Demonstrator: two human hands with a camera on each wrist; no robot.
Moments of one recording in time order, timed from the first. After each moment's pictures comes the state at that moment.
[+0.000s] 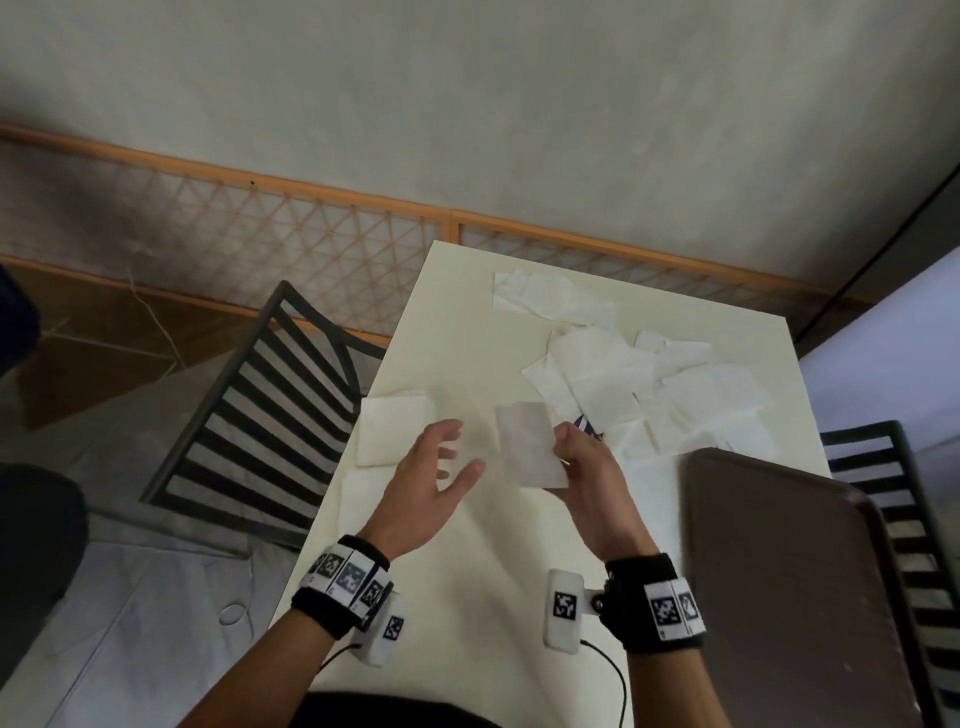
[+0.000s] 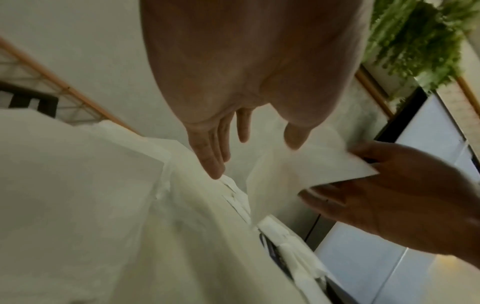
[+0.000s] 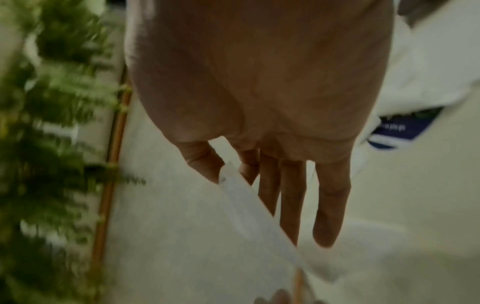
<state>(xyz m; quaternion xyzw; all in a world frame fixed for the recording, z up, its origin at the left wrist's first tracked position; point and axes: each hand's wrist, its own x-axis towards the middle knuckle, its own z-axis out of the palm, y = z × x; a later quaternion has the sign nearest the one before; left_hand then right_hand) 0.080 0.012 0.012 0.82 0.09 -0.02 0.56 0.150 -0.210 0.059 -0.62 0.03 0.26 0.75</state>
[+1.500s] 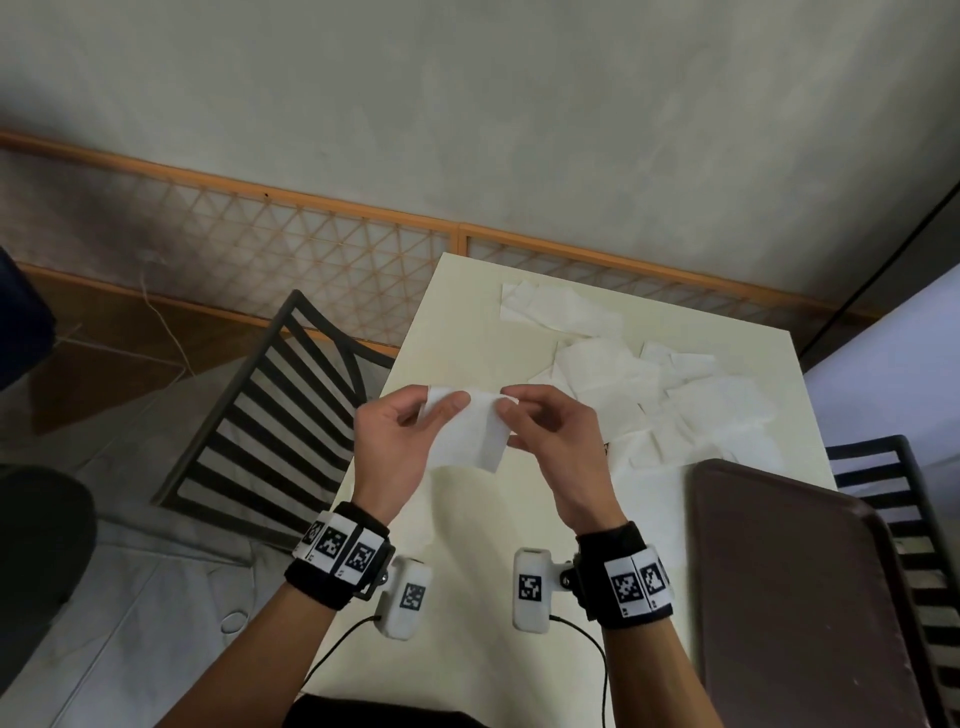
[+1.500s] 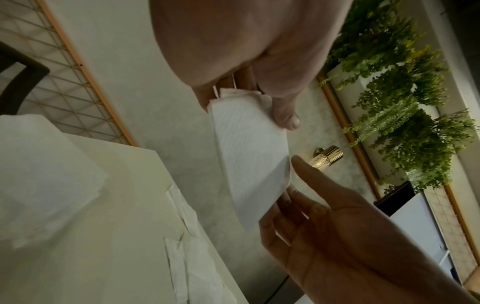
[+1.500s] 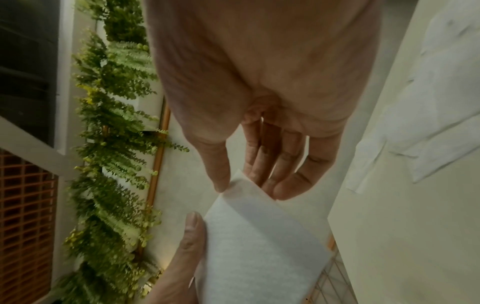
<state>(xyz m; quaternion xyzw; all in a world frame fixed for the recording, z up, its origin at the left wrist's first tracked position) 0.102 0.035 0.076 0.70 0.15 0.21 0.67 0.154 -0.154 0.108 -0.70 -0.03 0.13 0.70</state>
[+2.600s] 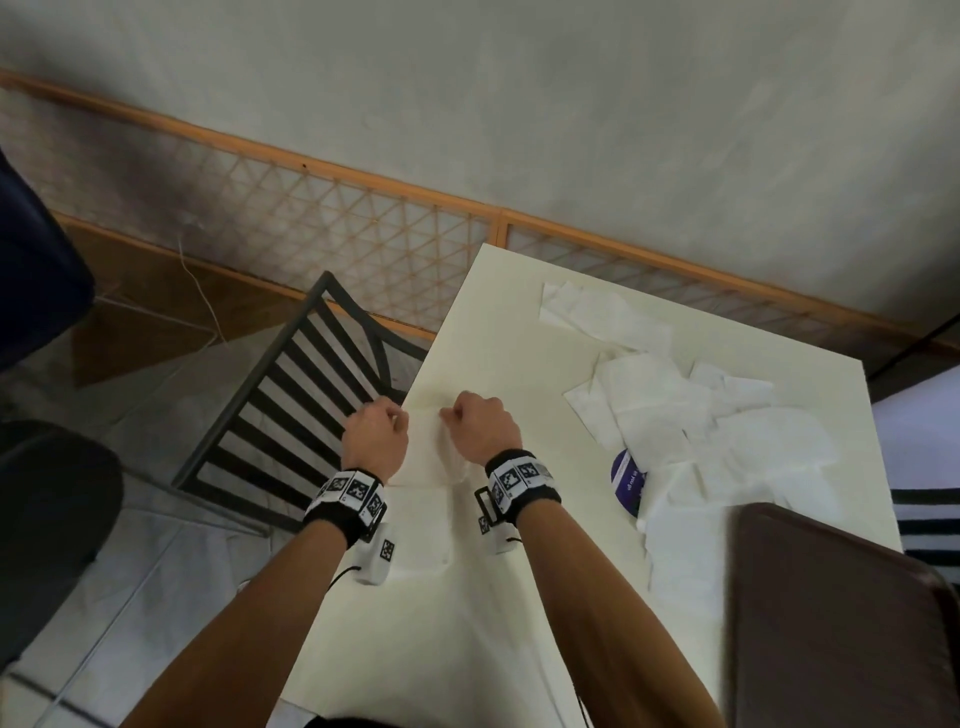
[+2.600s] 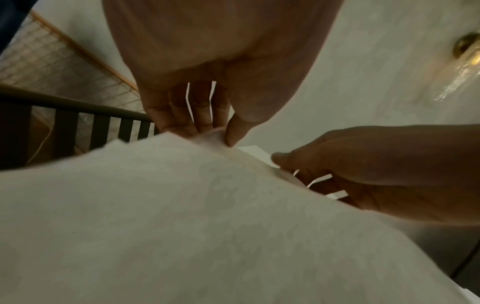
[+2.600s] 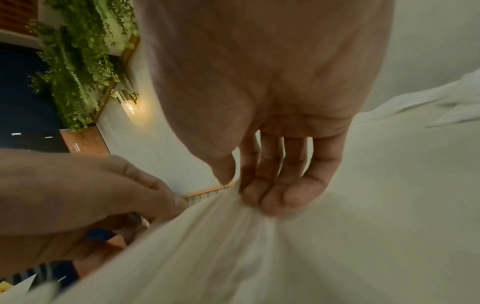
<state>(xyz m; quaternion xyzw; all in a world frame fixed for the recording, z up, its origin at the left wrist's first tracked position) 0.158 0.127 -0.039 0.87 0.35 0.03 0.33 0.251 -0.018 -0.025 -0.94 -0.18 0.23 0.19</state>
